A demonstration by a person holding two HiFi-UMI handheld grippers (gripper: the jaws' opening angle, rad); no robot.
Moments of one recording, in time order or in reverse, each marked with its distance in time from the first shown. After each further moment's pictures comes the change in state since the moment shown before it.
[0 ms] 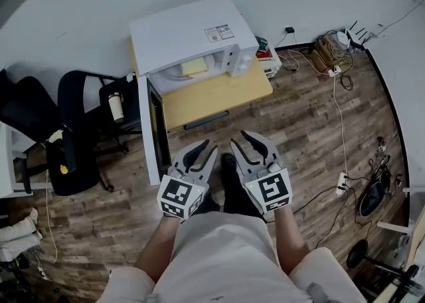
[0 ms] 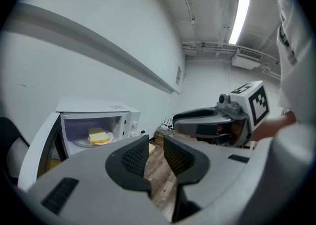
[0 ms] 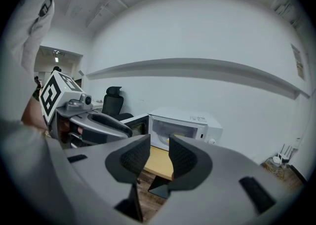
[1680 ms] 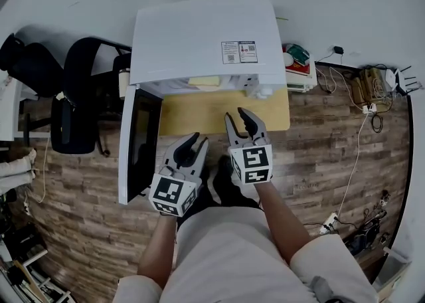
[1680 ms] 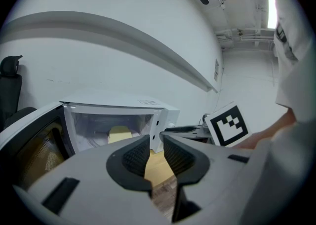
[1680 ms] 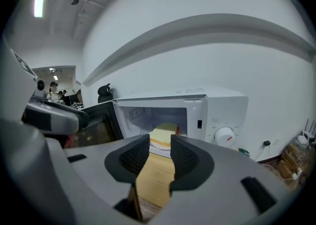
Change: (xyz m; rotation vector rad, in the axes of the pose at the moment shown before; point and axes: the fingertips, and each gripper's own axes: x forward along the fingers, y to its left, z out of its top) left arm 0.137 0.116 0.006 -0.142 0.016 0.402; right arm 0.216 -0.147 -0.073 0.160 0.067 0.133
